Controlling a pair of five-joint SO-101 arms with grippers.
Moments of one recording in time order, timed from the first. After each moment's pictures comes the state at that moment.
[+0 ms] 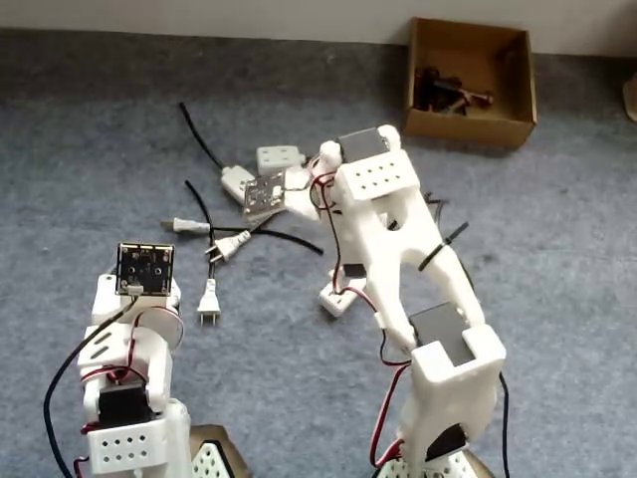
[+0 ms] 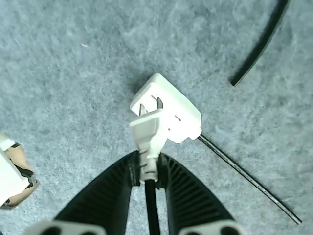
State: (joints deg) left arm -15.7 -102.6 95.0 43.1 -11.6; right arm -28.1 16.5 -15.3 99.5 71.4
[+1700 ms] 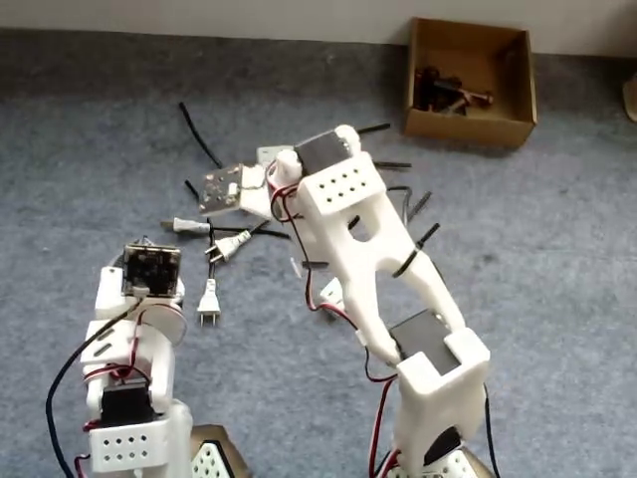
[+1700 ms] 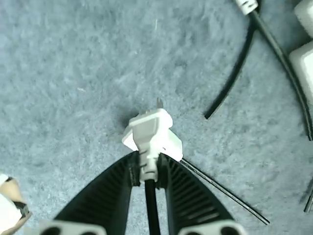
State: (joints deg) left arm -12.5 -102.6 96.0 38.5 -13.7; right arm -35.5 16.5 -23.9 99.5 61.6
